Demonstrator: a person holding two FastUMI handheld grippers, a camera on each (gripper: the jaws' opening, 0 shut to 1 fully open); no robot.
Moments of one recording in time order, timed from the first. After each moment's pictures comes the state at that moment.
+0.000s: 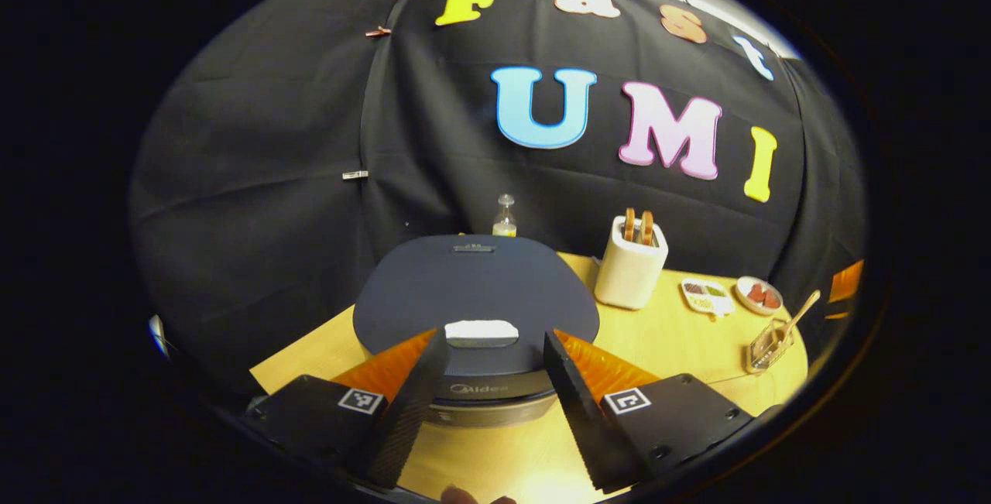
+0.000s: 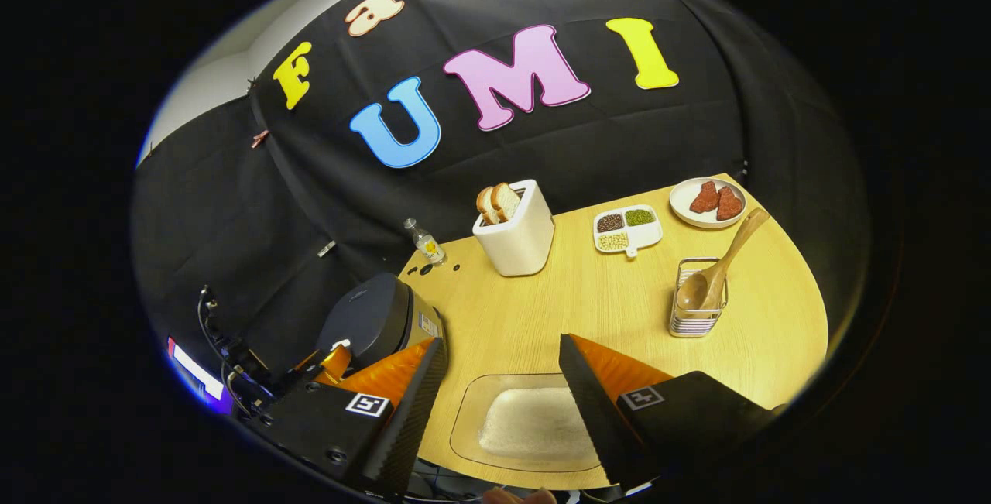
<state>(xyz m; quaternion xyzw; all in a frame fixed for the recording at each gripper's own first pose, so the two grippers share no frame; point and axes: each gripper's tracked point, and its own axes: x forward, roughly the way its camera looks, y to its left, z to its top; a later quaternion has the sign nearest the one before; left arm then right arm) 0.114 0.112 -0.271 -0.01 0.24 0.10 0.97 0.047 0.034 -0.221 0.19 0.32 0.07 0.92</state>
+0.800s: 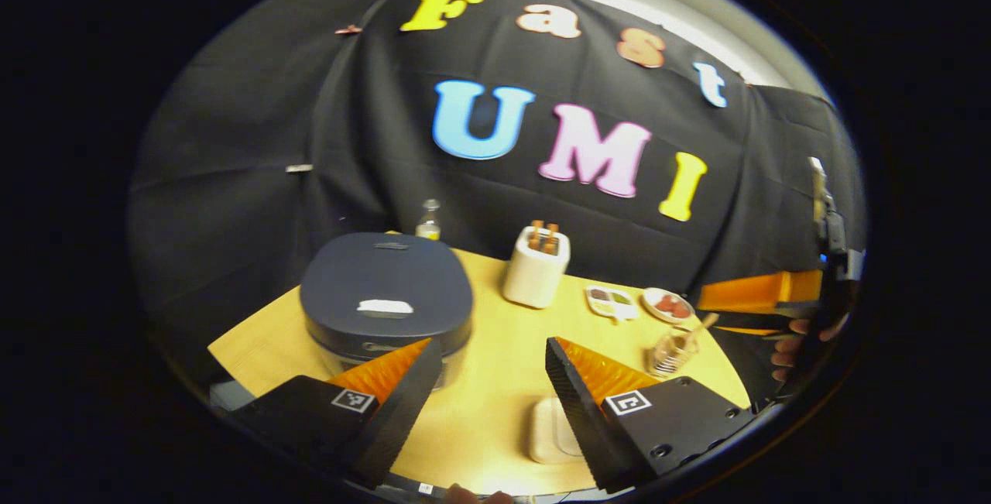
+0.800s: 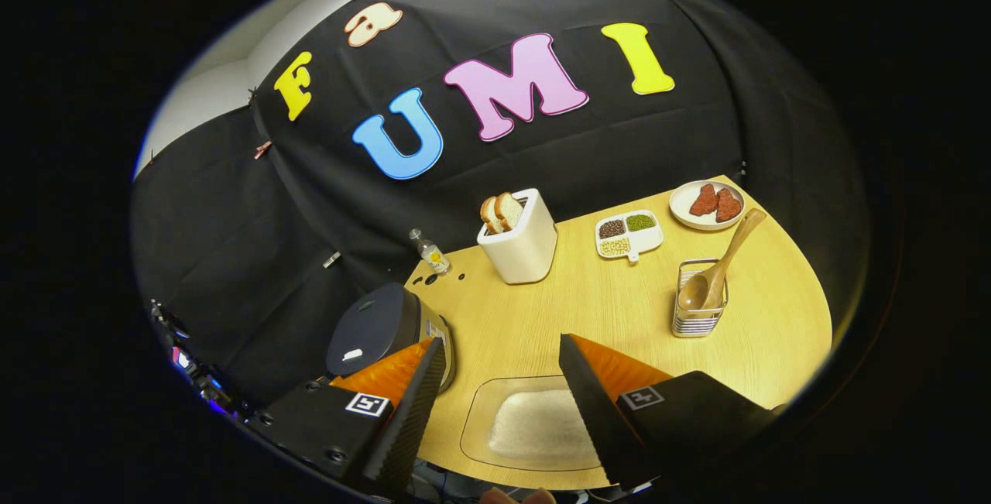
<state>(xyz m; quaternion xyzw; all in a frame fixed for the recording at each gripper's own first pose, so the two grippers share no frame) 0.044 -0.014 -0.198 -0.08 0.21 -0.07 0.97 0.043 0.029 -0.202 0.20 0.30 0.06 0.93</state>
